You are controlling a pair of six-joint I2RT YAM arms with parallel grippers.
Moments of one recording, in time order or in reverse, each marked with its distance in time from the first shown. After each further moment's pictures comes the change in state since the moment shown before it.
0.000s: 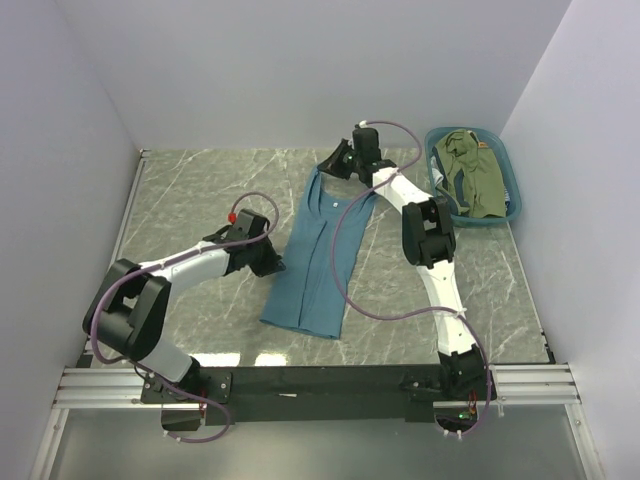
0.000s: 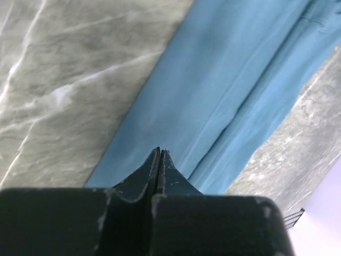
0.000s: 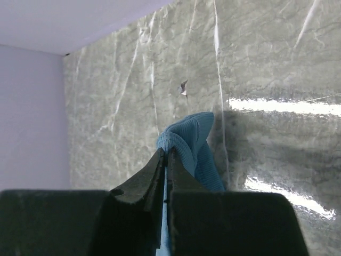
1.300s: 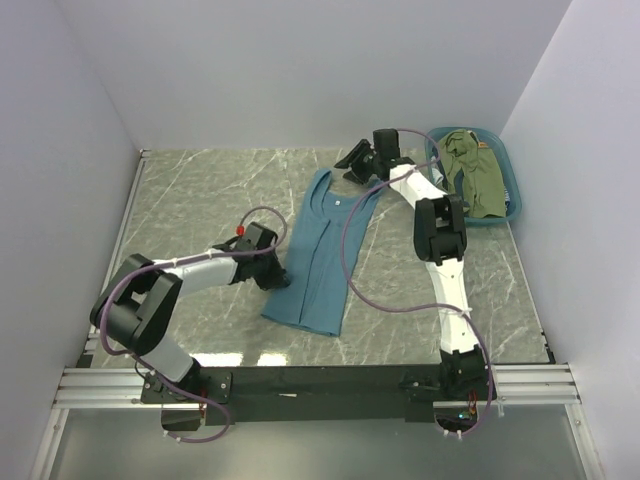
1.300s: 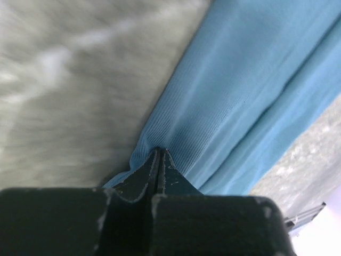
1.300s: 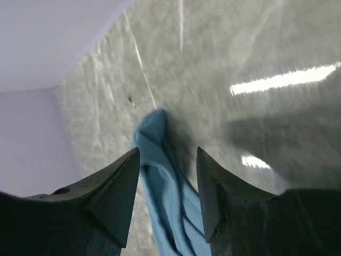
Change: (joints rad) left arm -0.051 0.041 -0.077 0.041 0.000 -0.024; right arm -0.095 0.005 -0.003 -0.106 -0.024 0.137
